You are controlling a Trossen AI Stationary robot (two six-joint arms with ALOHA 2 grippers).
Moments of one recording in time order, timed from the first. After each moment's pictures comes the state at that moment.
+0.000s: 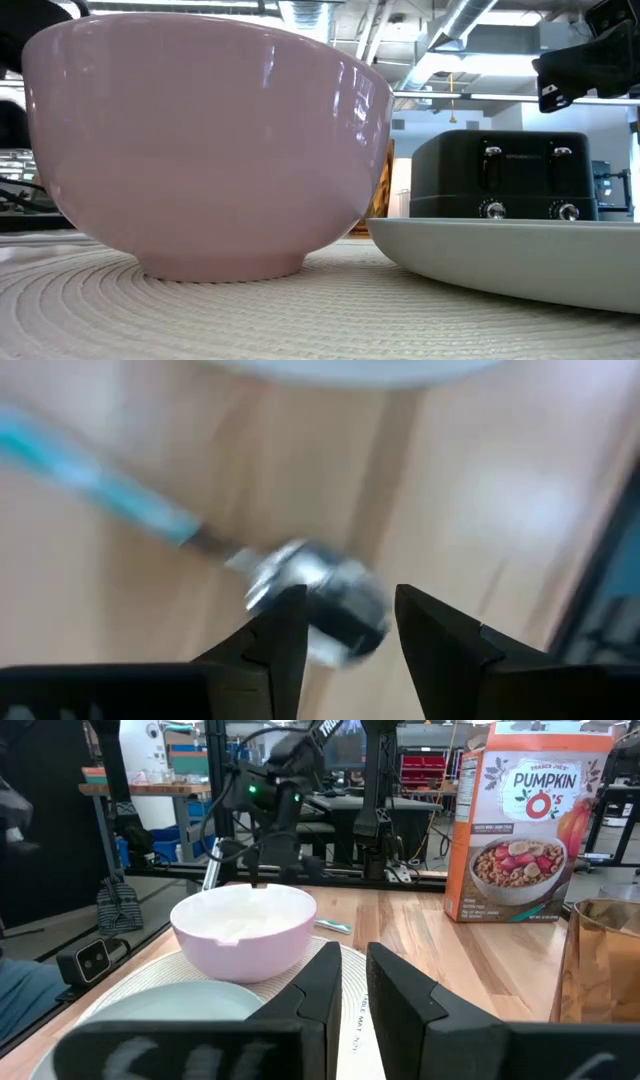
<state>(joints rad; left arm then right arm) -0.67 1.54 0.88 -0.63 0.11 -0.99 0.15 0.00 0.10 -0.08 0.03 0.00</state>
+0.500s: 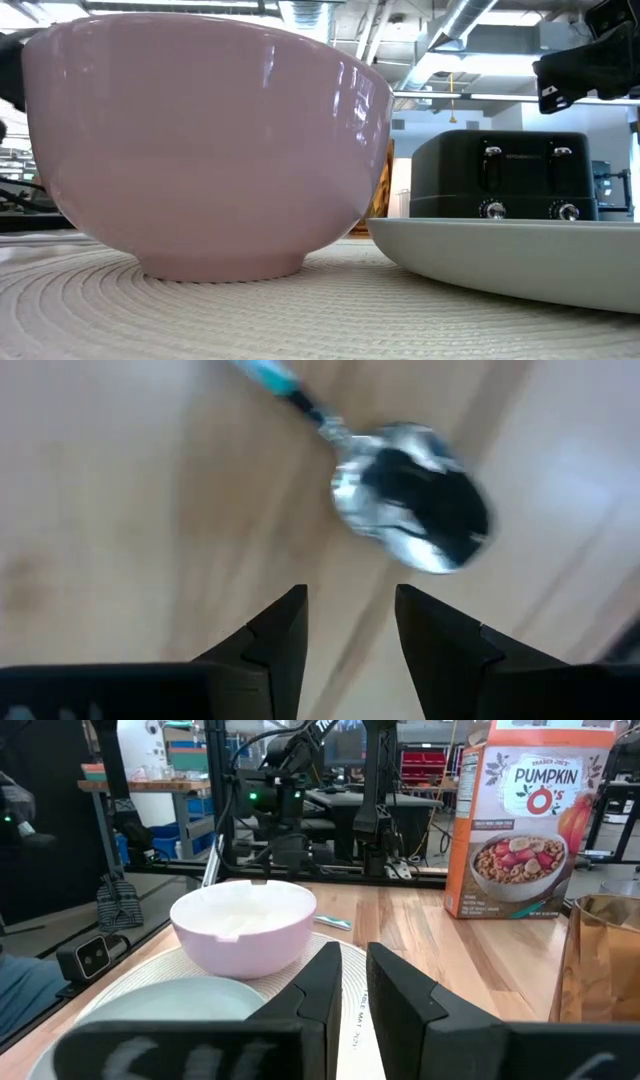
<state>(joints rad) -0.72 1.54 0.87 -0.77 0.15 -1.11 0.15 0.00 0.10 -0.08 0.03 0.00</state>
